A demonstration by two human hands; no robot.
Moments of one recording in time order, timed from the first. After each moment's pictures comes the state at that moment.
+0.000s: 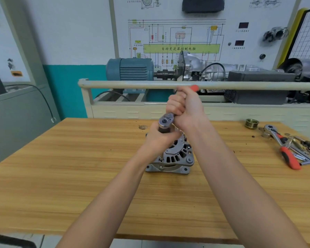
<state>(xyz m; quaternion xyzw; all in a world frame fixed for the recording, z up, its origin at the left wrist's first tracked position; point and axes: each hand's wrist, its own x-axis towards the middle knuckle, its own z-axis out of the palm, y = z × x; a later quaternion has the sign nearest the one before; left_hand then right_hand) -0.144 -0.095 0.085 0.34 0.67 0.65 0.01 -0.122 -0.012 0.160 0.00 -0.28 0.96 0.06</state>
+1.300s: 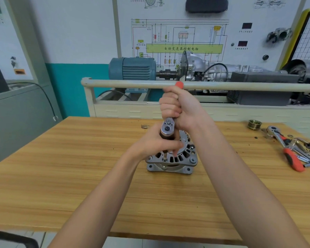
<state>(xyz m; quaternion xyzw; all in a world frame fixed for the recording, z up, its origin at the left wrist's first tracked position) -0.152 -0.125 0.092 0.50 0.68 0.52 0.11 -0.128 -0.017 0.164 0.03 -0.38 0.92 -0.09</state>
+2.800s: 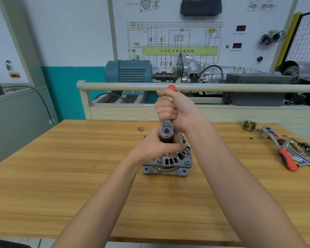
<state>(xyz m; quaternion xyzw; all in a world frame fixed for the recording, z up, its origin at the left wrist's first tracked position) -0.145 -0.111 0.089 0.46 0.69 0.55 0.08 -0.128 -0.008 0.166 0.01 -0.38 0.92 -0.11</state>
